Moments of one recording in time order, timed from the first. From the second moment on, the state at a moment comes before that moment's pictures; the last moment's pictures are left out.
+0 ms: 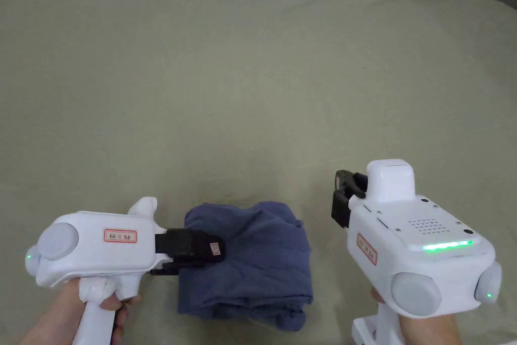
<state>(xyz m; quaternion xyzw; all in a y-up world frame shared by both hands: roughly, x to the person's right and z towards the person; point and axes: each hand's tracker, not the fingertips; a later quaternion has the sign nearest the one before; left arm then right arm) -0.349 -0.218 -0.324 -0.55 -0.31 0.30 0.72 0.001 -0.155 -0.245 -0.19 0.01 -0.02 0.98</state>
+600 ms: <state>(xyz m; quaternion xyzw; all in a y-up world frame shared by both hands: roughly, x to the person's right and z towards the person) -0.531 -0.164 -0.333 -0.54 -0.23 0.30 0.75 -0.144 -0.139 -0.277 -0.13 0.08 0.02 0.99</state>
